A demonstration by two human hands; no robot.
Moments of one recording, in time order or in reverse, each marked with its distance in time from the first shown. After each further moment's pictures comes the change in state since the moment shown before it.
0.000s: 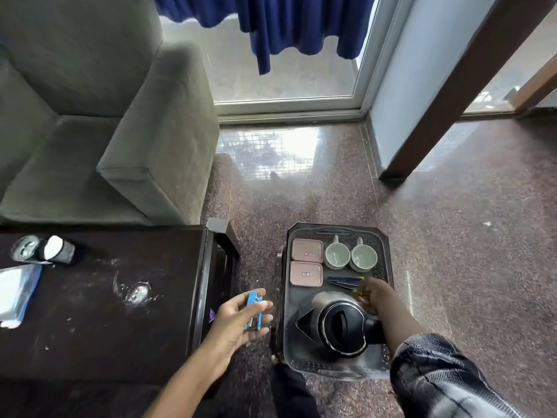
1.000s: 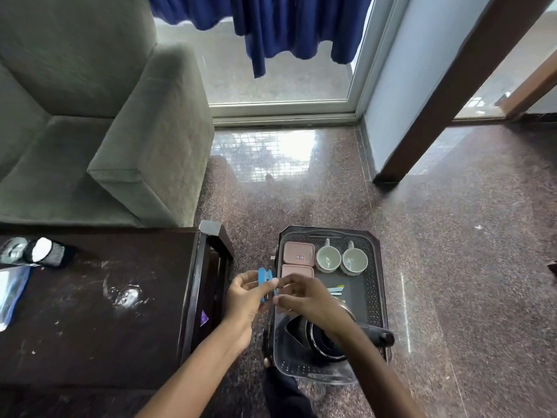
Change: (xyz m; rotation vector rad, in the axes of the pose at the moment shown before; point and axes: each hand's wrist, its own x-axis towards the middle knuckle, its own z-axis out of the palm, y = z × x) left_hand 0.030 0.014 0.049 -0.080 0.219 0.092; right_hand -0.203 0.009 0.040 -0.110 -0.610 -0.868
